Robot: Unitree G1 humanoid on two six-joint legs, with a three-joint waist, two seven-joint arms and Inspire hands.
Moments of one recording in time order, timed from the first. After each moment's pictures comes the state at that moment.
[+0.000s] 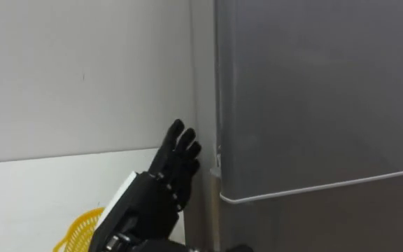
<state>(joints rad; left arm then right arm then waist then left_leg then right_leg) 0.10 0.22 -0.13 -0.49 -0.47 0.07 -0.35 0.11 -0.23 0.06 1.35 -0.32 0.11 0.12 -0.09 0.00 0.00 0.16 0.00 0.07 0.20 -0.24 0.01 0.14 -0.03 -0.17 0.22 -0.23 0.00</state>
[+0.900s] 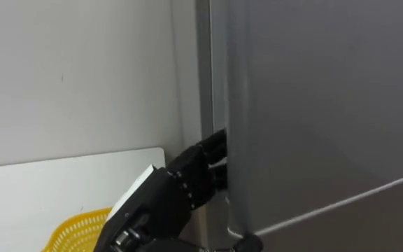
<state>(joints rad) 0.04 0.27 -0.16 -0.49 -0.50 0.08 -0.45 0.10 -0.23 0.06 1.36 -0.33 0.12 0.12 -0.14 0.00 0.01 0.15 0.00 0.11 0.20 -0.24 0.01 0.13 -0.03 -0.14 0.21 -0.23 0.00</state>
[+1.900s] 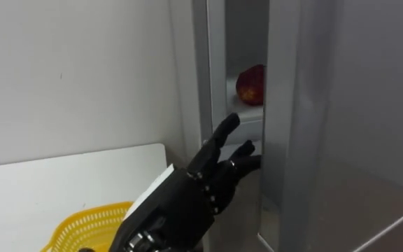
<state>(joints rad) 0.00 0.27 -0.20 -0.49 -0.58 0.08 -0.48 0.08 -0.25 0.10 1.36 -0.32 0.12 0.13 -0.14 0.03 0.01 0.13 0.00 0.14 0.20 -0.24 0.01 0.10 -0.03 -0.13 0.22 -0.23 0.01</state>
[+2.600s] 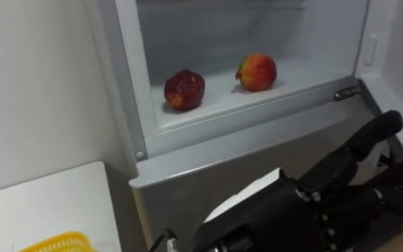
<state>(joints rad) -0.19 0.27 -0.44 -0.49 -0.74 0.08 -0.60 0.08 -0.29 0.10 1.35 -0.22 0.10 0.11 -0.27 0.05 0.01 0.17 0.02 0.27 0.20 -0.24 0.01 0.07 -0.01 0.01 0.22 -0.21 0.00</state>
